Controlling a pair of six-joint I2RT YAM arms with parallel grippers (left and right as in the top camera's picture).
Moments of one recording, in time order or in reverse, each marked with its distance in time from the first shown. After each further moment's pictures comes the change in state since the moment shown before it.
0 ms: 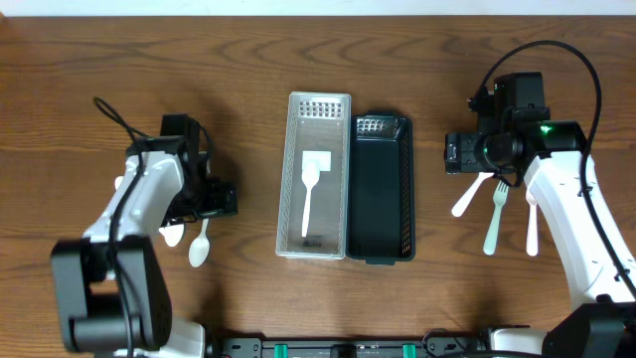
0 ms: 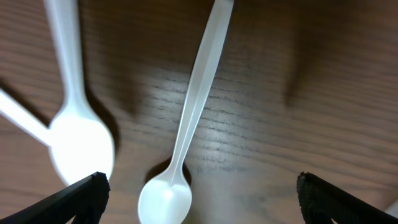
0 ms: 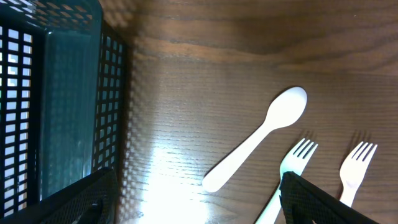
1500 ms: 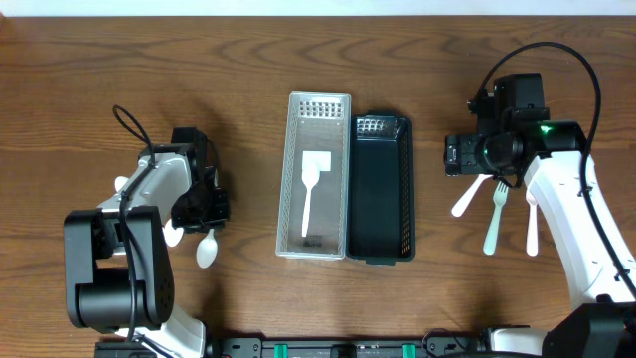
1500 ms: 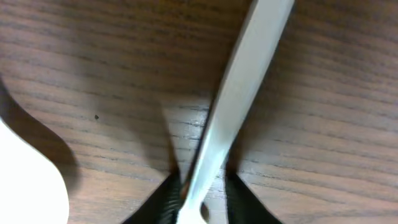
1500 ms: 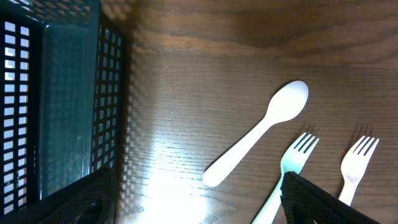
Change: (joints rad) left arm 0.001 0.079 -0.064 0.080 0.022 0.021; right arm 0.000 0.000 0.000 -0.018 0.000 0.000
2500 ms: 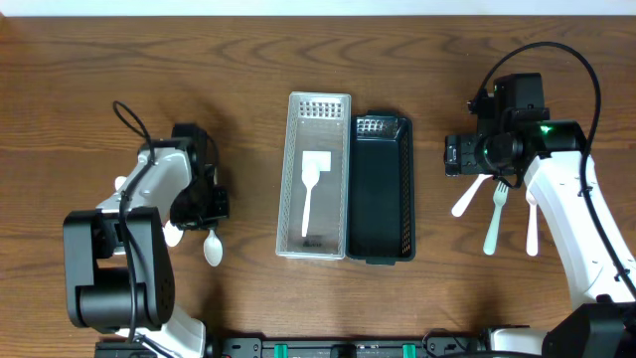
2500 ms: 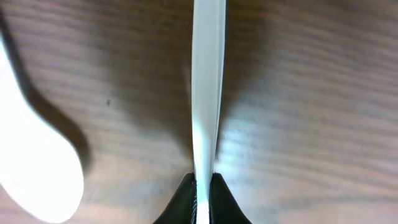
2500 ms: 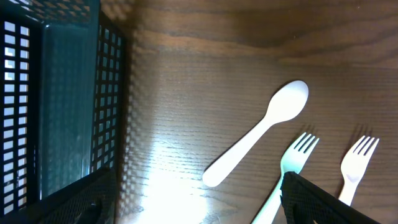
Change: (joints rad) left arm -0.022 -0.008 0.072 -0.108 -0.013 -0.004; right arm 0.000 0.000 0.000 0.000 0.000 0.000
